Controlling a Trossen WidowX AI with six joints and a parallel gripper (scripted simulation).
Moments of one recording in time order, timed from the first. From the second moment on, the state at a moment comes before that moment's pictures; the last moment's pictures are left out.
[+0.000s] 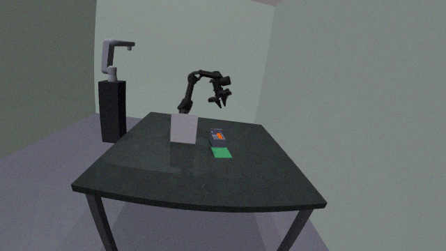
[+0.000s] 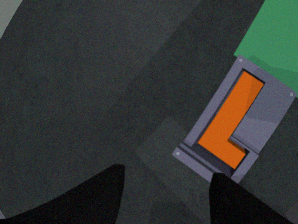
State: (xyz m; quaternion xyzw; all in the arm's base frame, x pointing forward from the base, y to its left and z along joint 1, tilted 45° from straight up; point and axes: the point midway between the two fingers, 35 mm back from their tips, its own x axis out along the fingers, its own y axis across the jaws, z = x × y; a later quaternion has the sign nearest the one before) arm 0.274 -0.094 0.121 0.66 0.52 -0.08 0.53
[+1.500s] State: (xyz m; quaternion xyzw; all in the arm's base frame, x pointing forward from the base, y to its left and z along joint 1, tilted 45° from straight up) arm 0.284 0.085 0.003 0.24 0.62 0.29 0.69
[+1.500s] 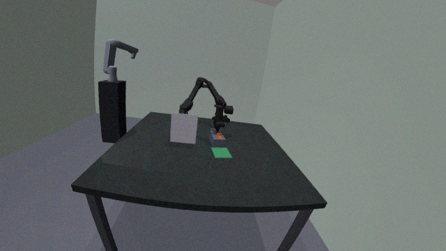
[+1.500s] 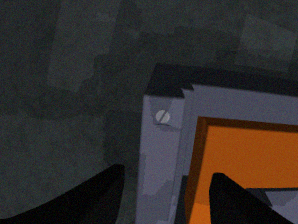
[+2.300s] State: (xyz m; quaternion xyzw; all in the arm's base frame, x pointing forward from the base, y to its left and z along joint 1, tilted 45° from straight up) arm 0.286 0.109 -0.019 0.24 0.62 0.30 0.68
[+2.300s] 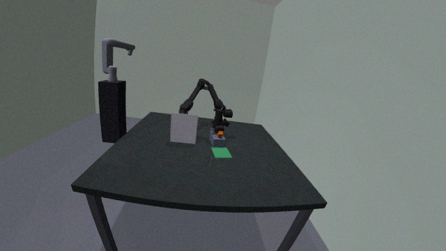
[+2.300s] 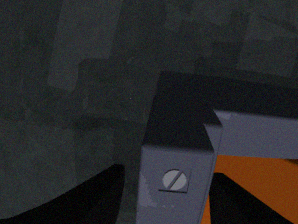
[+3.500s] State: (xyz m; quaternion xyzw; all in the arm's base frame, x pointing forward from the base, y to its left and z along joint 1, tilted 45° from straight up) arm 0.283 0.050 0.039 0.24 0.62 0.29 0.68
